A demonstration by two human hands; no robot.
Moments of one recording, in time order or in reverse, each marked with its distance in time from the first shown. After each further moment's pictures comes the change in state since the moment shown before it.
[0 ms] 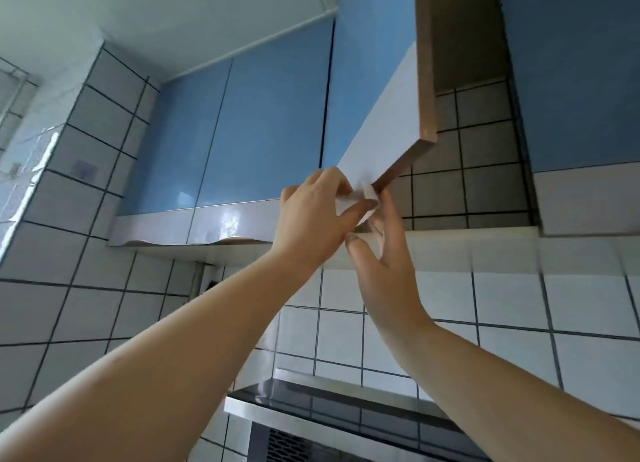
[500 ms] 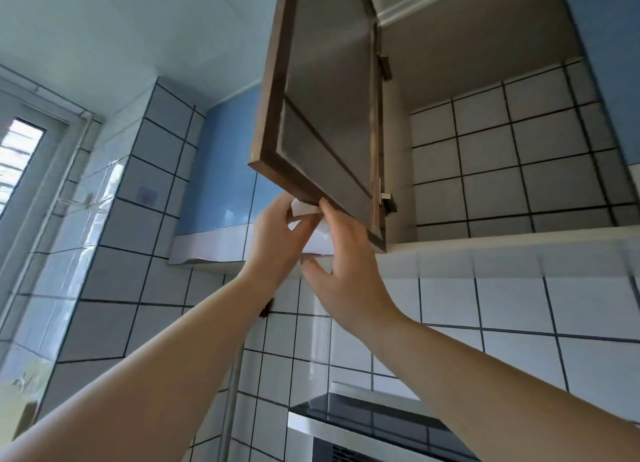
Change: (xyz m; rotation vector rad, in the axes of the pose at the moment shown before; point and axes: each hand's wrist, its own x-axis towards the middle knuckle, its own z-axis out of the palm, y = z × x) left_hand -0.004 -0.105 -0.073 -0.237 0.076 -0.156; right_hand 0.014 0.004 0.118 -0.359 -0.170 -0.061
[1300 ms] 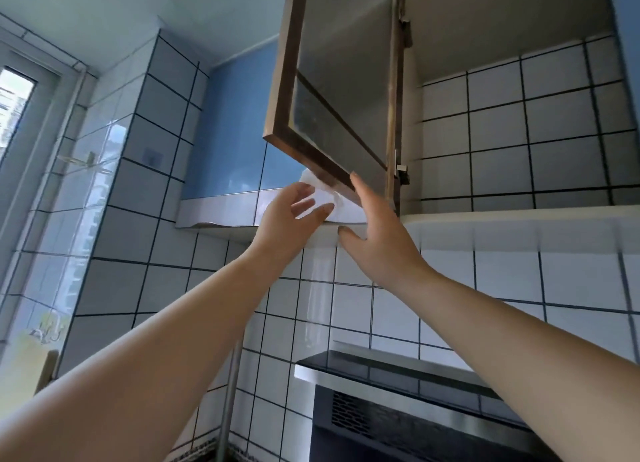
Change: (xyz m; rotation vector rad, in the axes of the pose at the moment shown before) left_hand -0.022 -0.023 -0.034 -0.235 -0.166 -0.360; right_hand -0.001 -0.013 -0.007 -0.134 -0.132 0.080
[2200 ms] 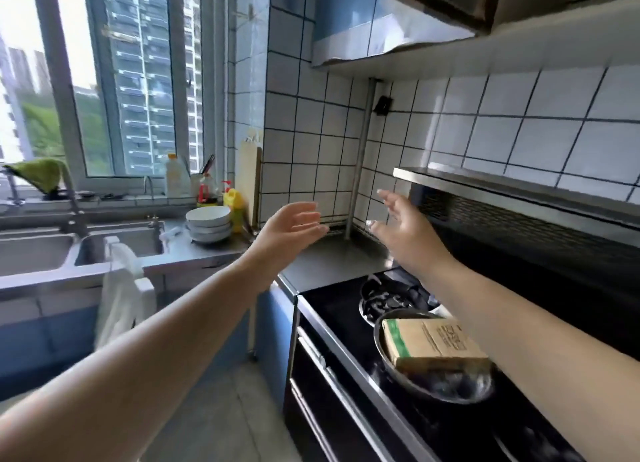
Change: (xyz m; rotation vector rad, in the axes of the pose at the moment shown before) left_hand -0.421 0.155 -0.034 0.148 0.111 -0.681; right_hand -0.326 -0.095 -0.077 0.542 -0.492 0.394
